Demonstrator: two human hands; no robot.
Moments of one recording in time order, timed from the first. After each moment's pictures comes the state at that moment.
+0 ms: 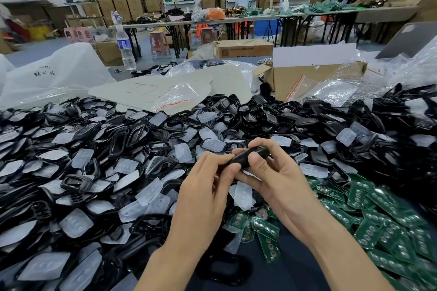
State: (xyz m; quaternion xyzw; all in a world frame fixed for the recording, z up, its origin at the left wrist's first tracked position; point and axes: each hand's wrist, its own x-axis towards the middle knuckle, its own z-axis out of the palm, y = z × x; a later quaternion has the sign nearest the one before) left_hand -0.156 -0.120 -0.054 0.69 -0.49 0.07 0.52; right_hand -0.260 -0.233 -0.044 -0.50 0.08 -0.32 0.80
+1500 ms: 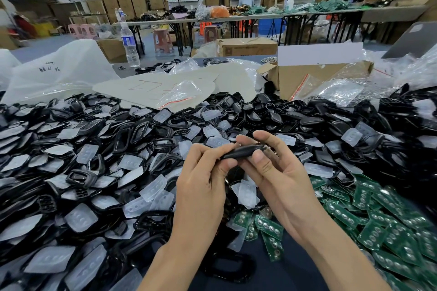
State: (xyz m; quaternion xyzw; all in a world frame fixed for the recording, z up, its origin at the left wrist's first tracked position) left_hand -0.154 -0.123 -0.053 0.67 -0.45 0.13 0.57; right_hand -0.255 -0.226 -0.045 -0.47 0.05 -0.35 0.81
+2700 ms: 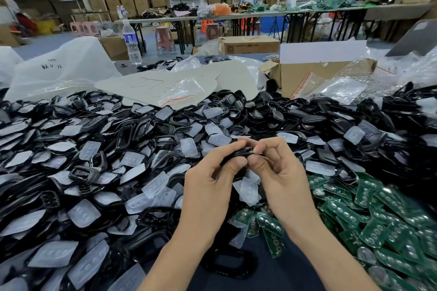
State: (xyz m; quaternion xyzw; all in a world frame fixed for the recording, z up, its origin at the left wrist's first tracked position) left_hand -0.163 -0.124 -0.047 0.58 -0.39 -0.14 0.70; right_hand -0.255 -0.219 -0.049 -0.66 0.10 -0.40 0.62
